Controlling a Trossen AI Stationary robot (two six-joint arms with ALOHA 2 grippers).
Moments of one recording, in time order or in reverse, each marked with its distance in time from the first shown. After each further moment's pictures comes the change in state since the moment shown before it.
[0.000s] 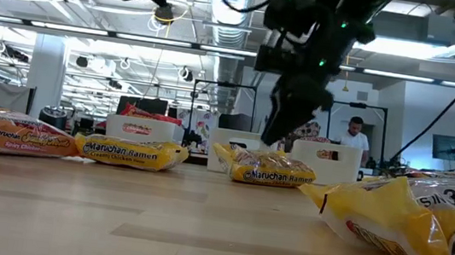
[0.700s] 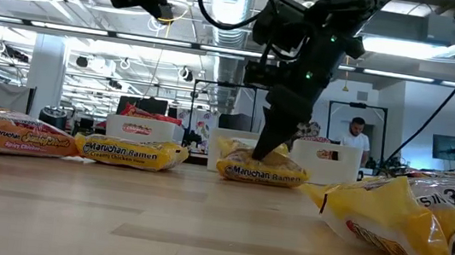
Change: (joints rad) left arm -0.054 -0.011 -0.086 0.060 -0.046 -0.073; right arm -0.001 0.098 0.003 -0.009 -0.008 0.194
